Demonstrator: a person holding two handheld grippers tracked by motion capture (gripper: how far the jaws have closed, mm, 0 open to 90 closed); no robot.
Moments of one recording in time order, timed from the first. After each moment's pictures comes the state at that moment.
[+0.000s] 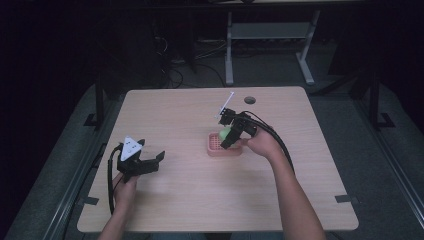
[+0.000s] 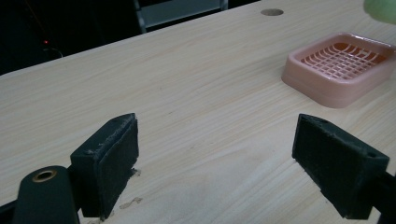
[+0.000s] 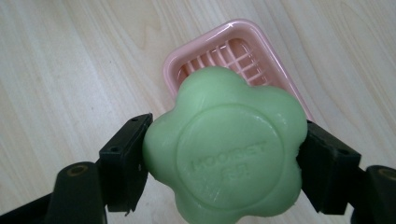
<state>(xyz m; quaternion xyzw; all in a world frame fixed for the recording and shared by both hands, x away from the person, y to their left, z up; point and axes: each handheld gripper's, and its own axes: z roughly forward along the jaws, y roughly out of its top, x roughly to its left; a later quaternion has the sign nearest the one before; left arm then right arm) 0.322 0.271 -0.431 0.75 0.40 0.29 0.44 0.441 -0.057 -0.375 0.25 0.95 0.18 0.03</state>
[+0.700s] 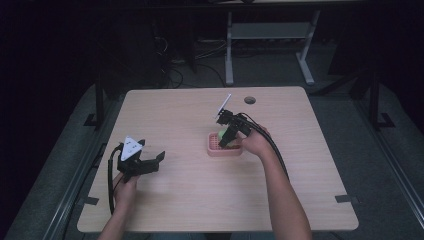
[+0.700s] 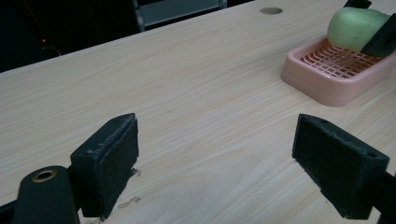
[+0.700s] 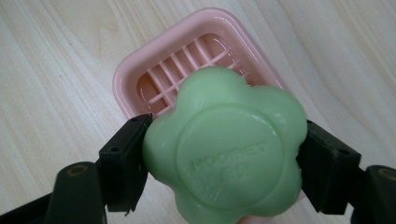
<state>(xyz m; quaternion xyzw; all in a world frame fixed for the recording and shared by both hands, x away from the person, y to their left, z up) 0.322 0.271 -0.431 0.75 0.40 0.29 0.44 0.466 -0.051 -0.409 0.29 0.94 0.16 0.02</state>
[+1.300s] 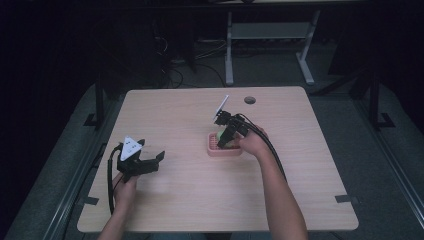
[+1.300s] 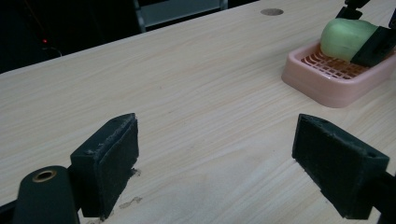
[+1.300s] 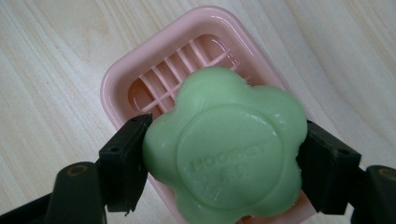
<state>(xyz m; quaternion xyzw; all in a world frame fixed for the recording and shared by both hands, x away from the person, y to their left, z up) 0.322 0.271 -0.431 0.75 0.40 0.29 0.44 0.471 -0.045 -0.418 0.30 0.94 0.15 0.01</state>
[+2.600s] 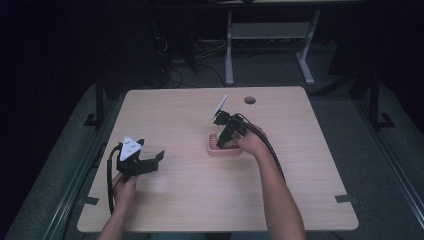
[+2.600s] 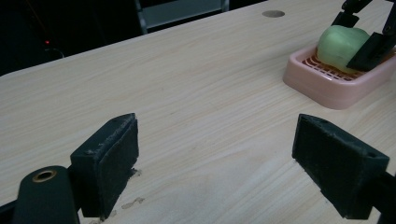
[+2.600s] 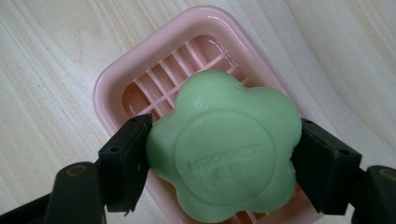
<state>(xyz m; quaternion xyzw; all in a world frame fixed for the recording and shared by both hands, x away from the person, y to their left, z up) 0.322 0.272 -0.430 0.74 0.40 0.29 0.44 0.475 -0.041 -0.421 0.30 0.94 0.15 0.02</state>
